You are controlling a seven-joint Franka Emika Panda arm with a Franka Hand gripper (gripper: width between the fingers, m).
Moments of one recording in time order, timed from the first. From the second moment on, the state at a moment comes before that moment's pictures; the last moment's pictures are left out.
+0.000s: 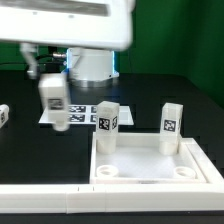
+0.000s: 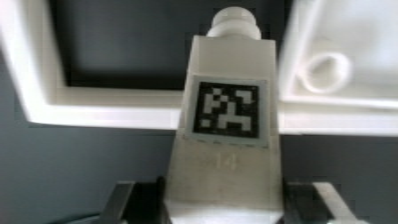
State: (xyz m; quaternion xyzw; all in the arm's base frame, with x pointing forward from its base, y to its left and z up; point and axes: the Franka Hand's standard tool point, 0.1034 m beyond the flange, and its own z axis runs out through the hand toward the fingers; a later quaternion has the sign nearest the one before) arm 0.618 -0.037 0.155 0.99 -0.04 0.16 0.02
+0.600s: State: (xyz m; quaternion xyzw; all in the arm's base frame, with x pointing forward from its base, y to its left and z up) arm 0.634 -0.009 0.146 0.98 -0.06 0.17 0.02
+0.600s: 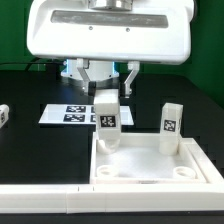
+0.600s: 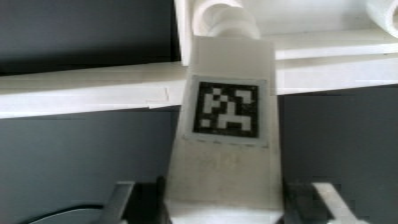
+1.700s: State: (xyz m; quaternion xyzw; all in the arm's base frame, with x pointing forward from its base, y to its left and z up) arm 0.627 0.093 0.125 0.96 -0.01 0.26 0.03
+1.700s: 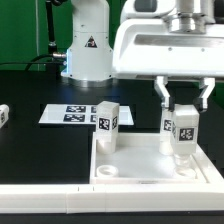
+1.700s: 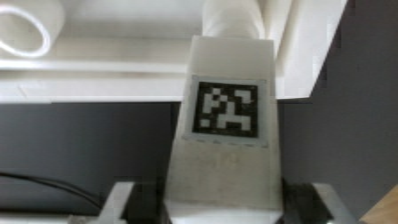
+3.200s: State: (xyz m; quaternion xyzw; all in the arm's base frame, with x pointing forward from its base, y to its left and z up) arm 0.627 0.114 0.120 0.95 0.07 0.31 0.06
